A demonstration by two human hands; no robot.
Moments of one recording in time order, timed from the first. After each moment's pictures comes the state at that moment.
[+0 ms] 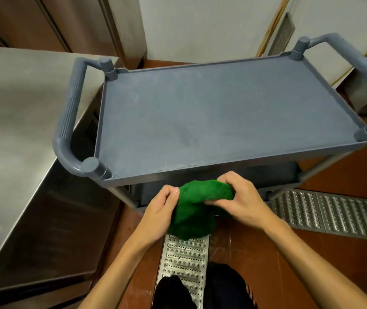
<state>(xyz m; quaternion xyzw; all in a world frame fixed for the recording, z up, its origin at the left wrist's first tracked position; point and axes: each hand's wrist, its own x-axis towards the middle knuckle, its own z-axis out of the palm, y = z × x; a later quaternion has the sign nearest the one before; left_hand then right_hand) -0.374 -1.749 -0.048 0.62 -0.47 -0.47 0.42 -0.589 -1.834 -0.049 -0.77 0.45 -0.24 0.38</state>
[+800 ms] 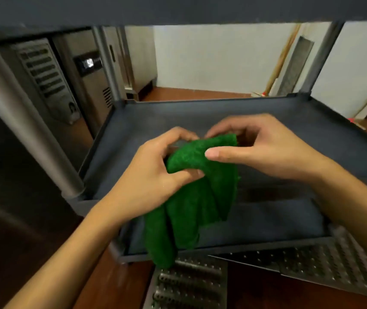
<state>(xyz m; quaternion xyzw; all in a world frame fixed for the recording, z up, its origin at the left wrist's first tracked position) -0.364 -1.829 -0.338 0.50 -0.70 -0.22 0.47 -0.567 -1.916 -0.302 -0.86 0.26 -0.29 0.35</state>
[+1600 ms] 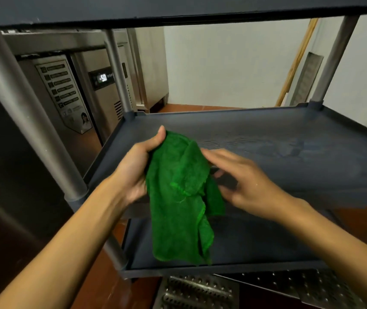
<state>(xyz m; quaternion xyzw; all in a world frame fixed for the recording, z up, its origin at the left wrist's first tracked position) -0.335 -1.872 -0.367 0.36 -0.31 -0.67 0.57 -0.556 -1.947 -0.407 -0.91 0.12 -0.34 0.20</state>
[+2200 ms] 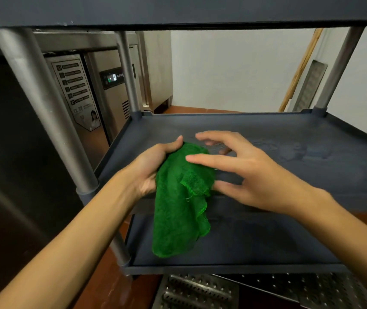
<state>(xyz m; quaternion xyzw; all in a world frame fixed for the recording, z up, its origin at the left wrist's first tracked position) -0.334 -1.878 -0.369 0.44 -0.28 -0.68 0.51 -0.553 -1.912 -0.353 -0.96 0.09 -0.28 0.03</state>
